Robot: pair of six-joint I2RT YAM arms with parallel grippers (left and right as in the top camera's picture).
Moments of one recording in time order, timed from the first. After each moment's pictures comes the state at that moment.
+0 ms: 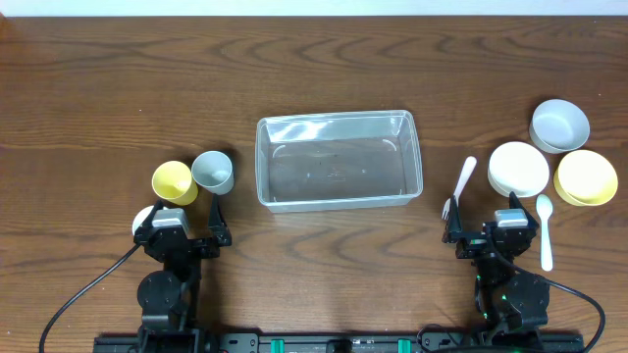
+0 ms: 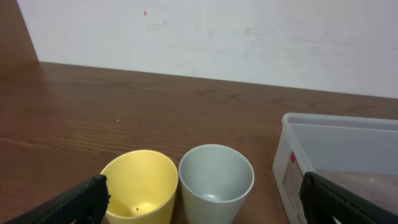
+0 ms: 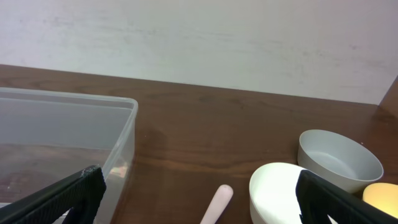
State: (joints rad) left arm -0.02 0.02 0.03 -0.12 -0.06 -0.11; right arm 0.12 0.01 0.01 -0.06 0.09 -0.04
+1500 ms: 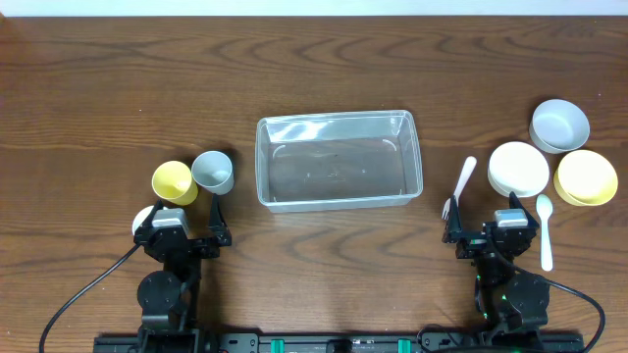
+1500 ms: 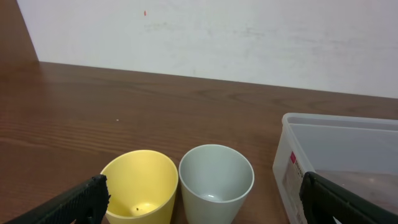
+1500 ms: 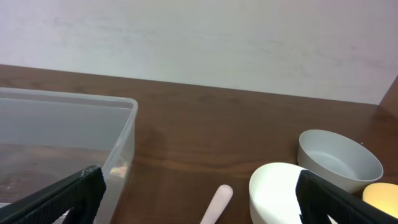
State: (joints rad) left arm -0.02 0.02 0.03 -0.12 -0.06 -0.11; right arm 0.12 0.01 0.01 -0.06 0.09 -0.04
